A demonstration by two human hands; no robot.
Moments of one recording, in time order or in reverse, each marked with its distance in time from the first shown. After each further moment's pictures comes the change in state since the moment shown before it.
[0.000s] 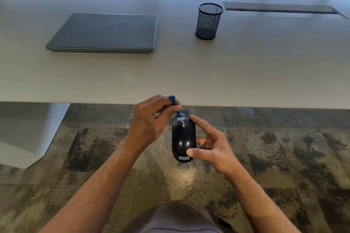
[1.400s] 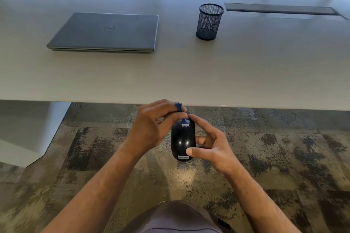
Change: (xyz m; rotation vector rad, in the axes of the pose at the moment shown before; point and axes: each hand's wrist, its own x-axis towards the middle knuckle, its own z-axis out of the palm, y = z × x) left_hand -0.002 0.020 -0.003 0.010 -0.100 0.049; right_hand 0.000 -0.002 -0.001 -0.023 -0.003 -0.009
